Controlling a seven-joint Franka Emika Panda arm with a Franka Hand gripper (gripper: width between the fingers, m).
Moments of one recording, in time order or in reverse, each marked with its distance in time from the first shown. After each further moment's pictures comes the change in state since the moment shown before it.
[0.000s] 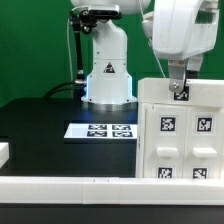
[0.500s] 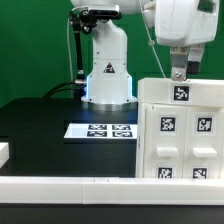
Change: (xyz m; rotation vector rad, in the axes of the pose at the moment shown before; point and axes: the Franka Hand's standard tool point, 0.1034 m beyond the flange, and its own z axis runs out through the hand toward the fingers) arm 0.001 -0.003 -0.011 -0.010 0.012 -0.028
